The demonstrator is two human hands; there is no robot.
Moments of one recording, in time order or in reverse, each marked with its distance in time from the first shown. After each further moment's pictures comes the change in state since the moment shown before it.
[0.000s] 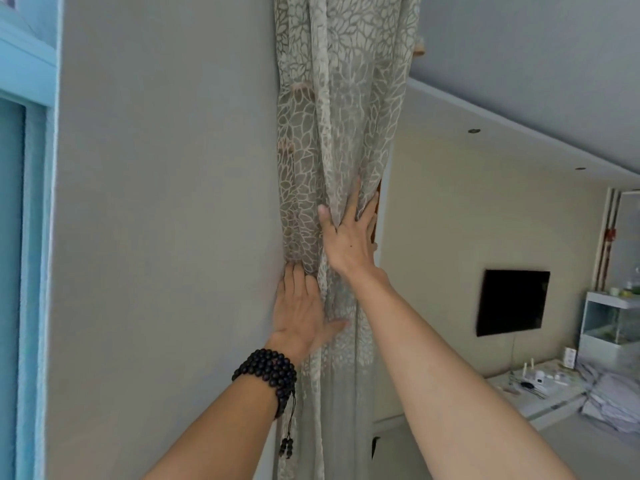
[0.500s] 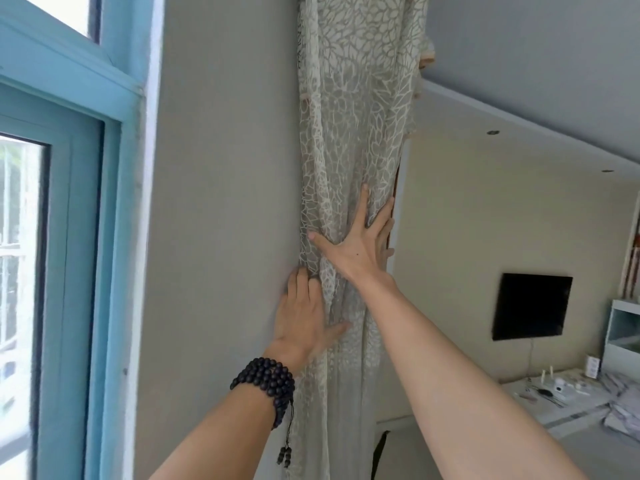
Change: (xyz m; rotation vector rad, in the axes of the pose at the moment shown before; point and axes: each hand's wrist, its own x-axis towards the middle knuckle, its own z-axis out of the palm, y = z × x) left_hand -0.056 -0.022 -0.010 -0.129 0.152 0.017; right_hand -0.044 -0.022 -0.009 -0.078 -0.059 0.024
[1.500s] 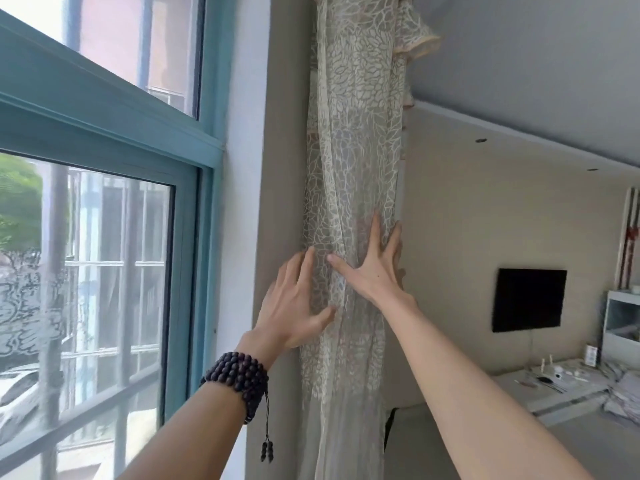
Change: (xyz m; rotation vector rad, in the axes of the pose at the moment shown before) left_hand -0.142 -0.034 -0.188 -0.287 0.105 0.178; right_hand -0.158 -0.084 -0.094 0.009 -0.115 0.070
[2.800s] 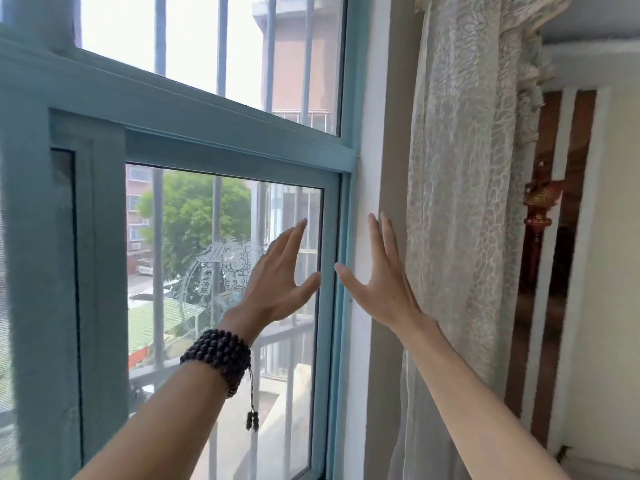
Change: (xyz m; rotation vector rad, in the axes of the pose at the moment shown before) left_hand -0.127 0.011 -0.199 0.297 0.145 -0.248; right_hand -0.130 -0.115 0.033 0.496 -0.131 -0.649
